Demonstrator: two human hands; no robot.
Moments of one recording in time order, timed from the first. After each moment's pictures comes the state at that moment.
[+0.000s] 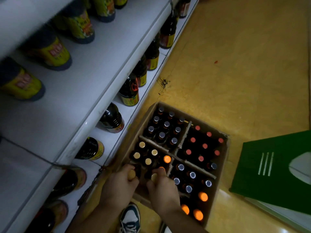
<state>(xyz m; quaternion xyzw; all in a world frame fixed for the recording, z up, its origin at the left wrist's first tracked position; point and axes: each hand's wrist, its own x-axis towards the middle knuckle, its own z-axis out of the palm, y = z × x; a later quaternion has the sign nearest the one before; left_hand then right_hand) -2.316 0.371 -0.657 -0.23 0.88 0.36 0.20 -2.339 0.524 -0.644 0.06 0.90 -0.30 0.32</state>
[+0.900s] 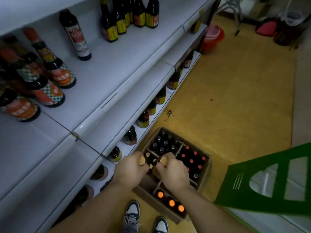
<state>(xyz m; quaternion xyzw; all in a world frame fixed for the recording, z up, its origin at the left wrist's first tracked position) -2.291 0.411 -0.364 -0.23 0.92 0.31 0.10 -2.339 0.573 -0.344 -0.05 0.93 -0.28 0.23</state>
